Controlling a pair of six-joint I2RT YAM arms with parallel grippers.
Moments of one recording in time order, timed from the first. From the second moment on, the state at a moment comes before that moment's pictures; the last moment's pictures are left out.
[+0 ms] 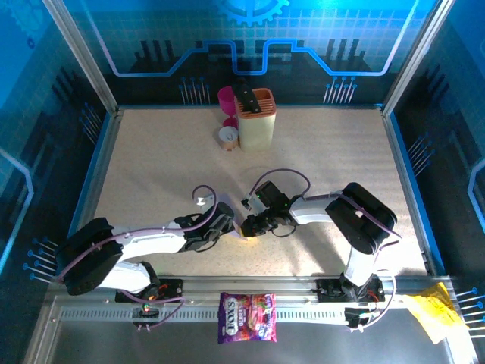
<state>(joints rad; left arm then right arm) -0.89 1.36 0.52 -0.06 -0.30 -1.19 0.76 1.78 0.78 -0.03 -0.60 0.48</state>
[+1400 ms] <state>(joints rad) -0.83 1.47 0.56 0.00 -0.26 -1.13 0.76 1.78 0.77 -0.02 -0.60 0.48</state>
